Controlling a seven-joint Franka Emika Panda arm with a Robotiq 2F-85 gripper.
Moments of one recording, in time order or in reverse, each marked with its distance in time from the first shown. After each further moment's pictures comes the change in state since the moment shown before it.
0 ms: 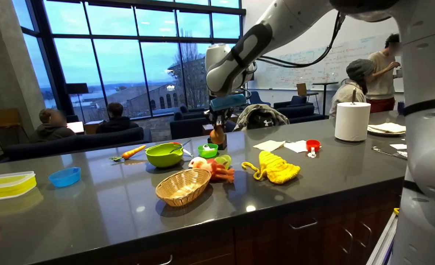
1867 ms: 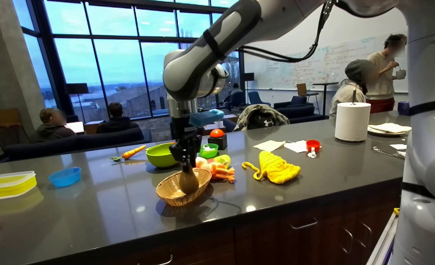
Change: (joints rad) arm 0.101 -0.035 0.275 -0.101 0.272 -0.254 -0.513
